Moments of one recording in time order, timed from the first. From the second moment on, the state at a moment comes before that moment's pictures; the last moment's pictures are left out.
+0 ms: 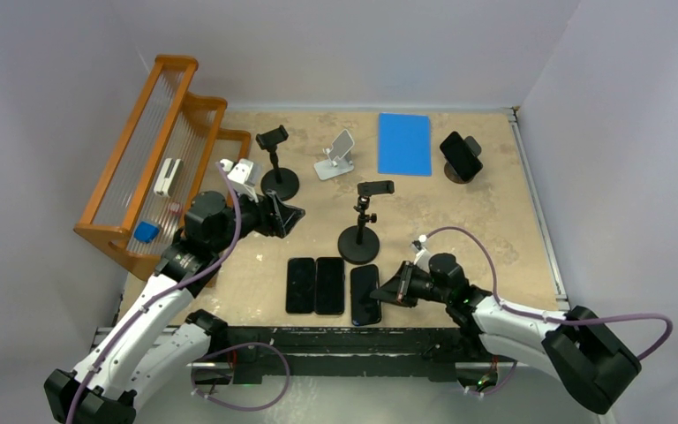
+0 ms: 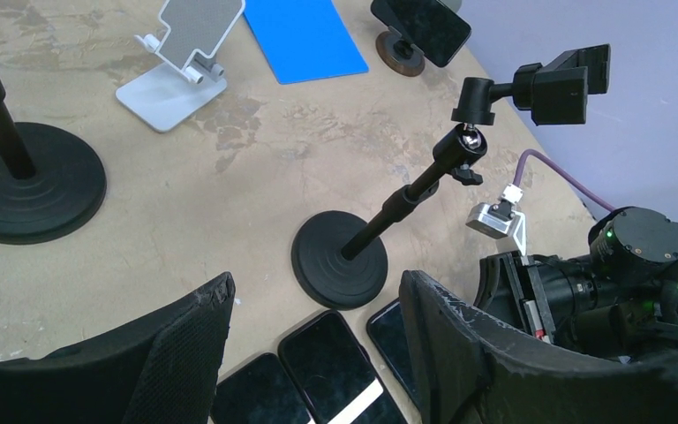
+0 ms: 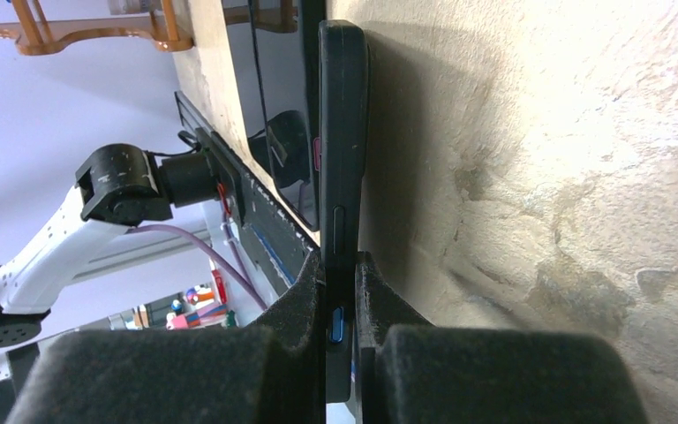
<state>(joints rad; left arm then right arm) -0.45 0.77 0.71 -0.16 0.25 -0.38 0.66 0.96 0.02 0.40 -0.47 1.15</state>
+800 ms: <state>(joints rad) -0.45 0.75 0.71 -0.18 0.25 -0.38 0.60 1.29 0.08 0.66 -0.52 1.14</state>
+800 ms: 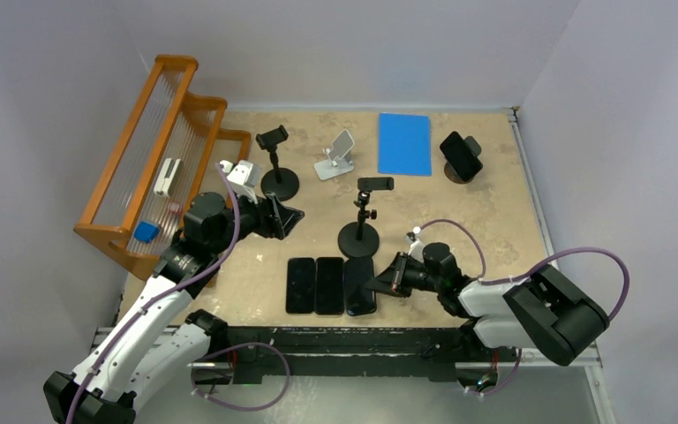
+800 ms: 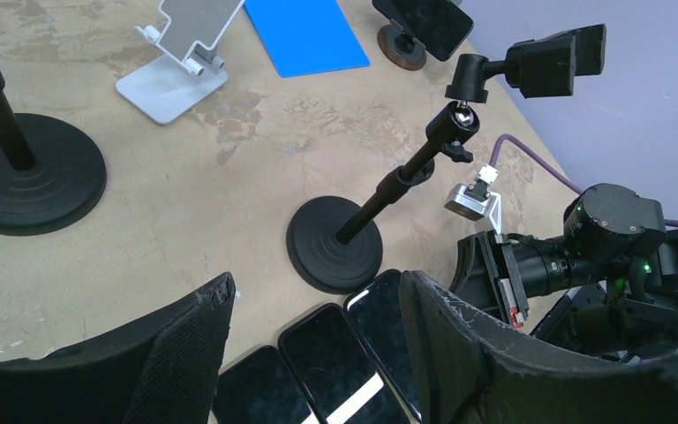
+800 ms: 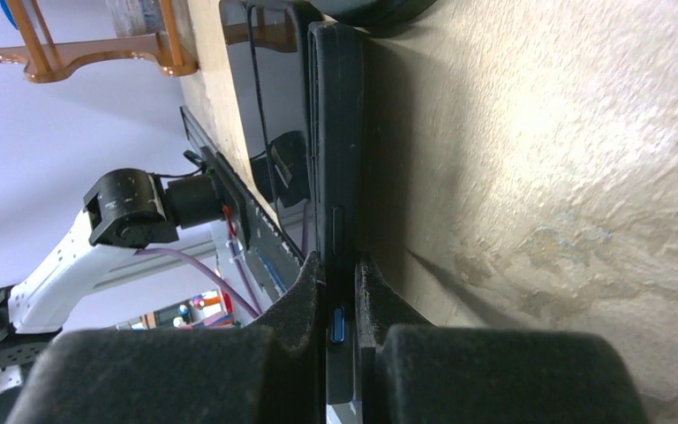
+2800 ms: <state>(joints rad) -0.45 0.75 0.70 -0.19 0.28 -0.38 0.59 0.72 0.33 0.44 -0.06 0.65</state>
